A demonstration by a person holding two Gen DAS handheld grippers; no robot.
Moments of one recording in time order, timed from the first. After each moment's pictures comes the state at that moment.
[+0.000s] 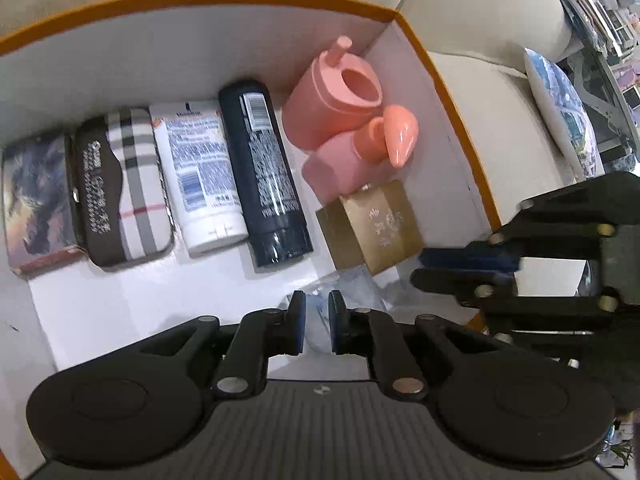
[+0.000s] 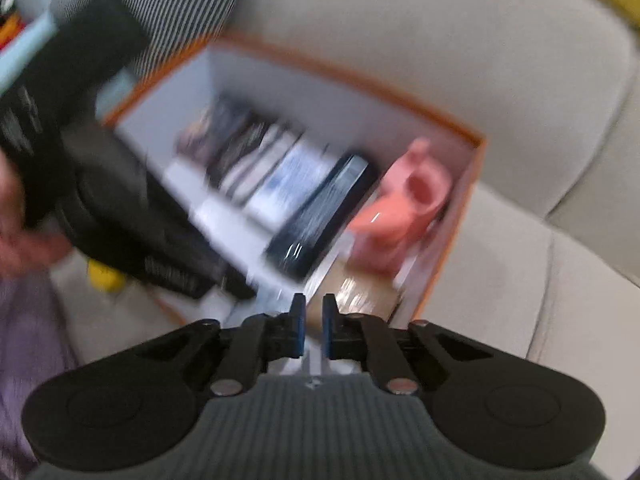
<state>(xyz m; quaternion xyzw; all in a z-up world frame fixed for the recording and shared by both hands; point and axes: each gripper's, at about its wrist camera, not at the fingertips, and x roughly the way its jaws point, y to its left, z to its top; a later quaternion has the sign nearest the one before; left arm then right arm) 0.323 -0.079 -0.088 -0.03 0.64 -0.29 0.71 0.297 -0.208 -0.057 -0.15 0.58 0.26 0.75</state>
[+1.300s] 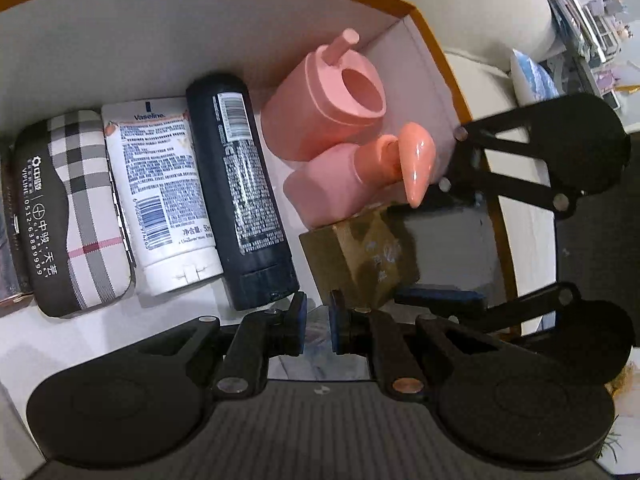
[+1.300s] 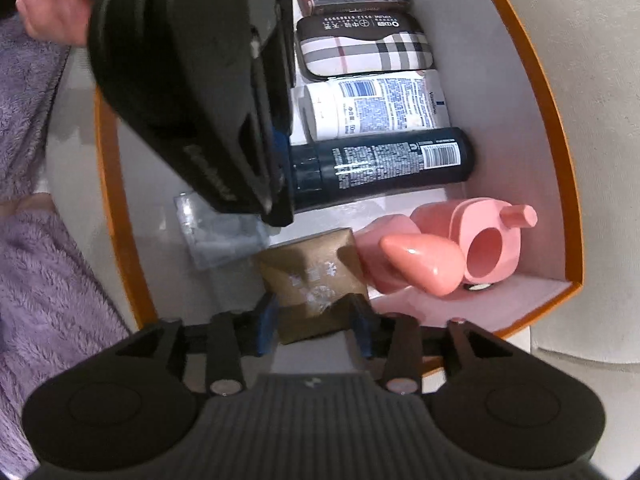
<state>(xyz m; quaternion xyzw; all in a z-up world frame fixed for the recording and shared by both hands) 0.355 -0.093 -0.125 -0.06 0.65 -0.34 0.68 0.334 -0.185 -0.109 -0.45 0.55 0.44 0.55</state>
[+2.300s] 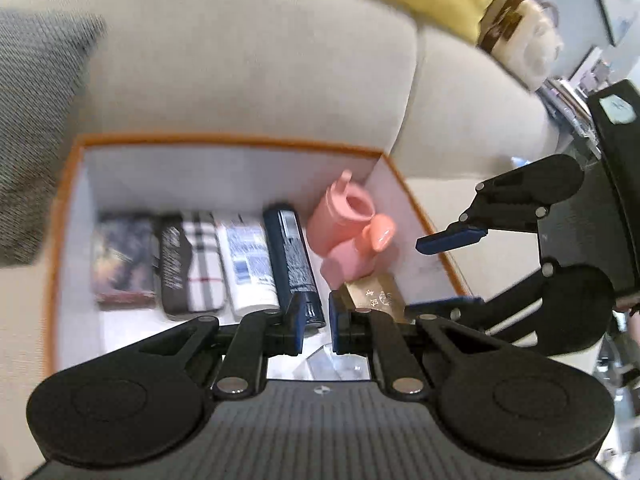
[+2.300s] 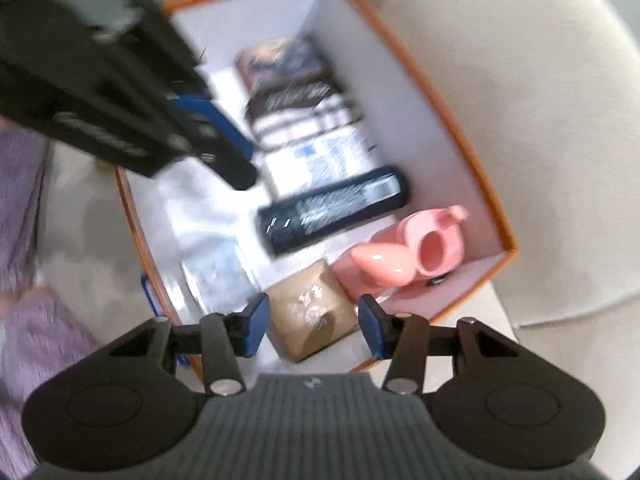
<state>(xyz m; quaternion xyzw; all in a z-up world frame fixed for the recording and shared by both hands) 0.239 -0.036 -0.030 -0.07 0.44 -0.24 0.86 0.304 -0.202 -0.041 -0.35 0.50 0.35 0.72</state>
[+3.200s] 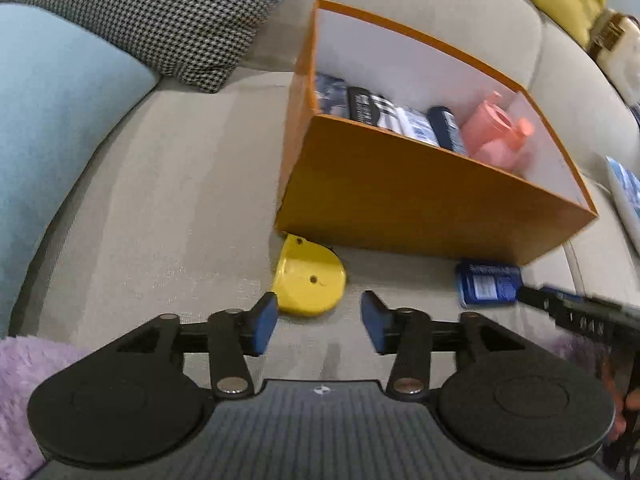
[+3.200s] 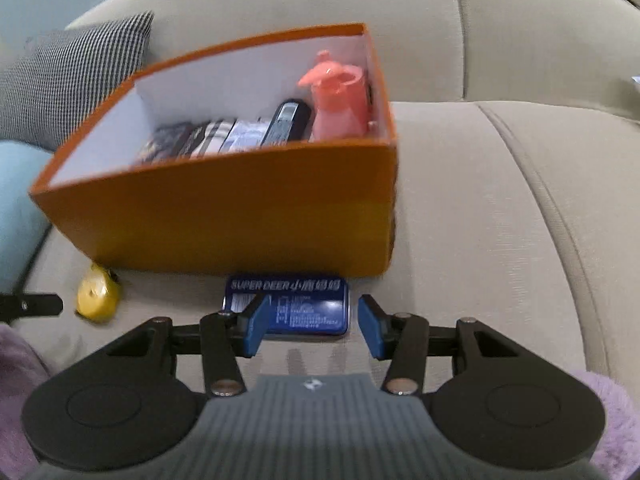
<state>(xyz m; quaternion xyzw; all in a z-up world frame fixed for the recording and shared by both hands) 0.149 0.065 -0.105 -0.11 0.49 -0.08 0.86 0.163 -0.233 -0.119 0.05 0.48 0.08 0.87</state>
